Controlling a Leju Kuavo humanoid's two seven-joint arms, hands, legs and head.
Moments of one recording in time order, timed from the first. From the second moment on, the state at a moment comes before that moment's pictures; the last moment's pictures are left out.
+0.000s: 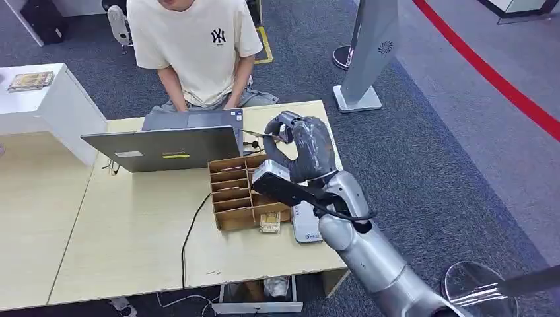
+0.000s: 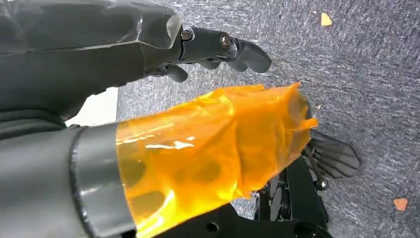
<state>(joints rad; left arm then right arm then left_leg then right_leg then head) -0.06 -0.22 1.28 -0.26 -0.92 0.11 0.06 -0.47 -0.02 0.48 -1.44 0.74 -0.27 -0.09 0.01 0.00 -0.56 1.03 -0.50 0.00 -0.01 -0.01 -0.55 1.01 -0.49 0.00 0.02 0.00</state>
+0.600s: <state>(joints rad) -0.06 -0.20 1.24 -0.26 -0.97 0.08 0.07 -0.81 0.11 0.57 -0.98 0.88 -0.26 0.00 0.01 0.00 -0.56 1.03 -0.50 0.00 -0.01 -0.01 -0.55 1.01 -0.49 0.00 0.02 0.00</state>
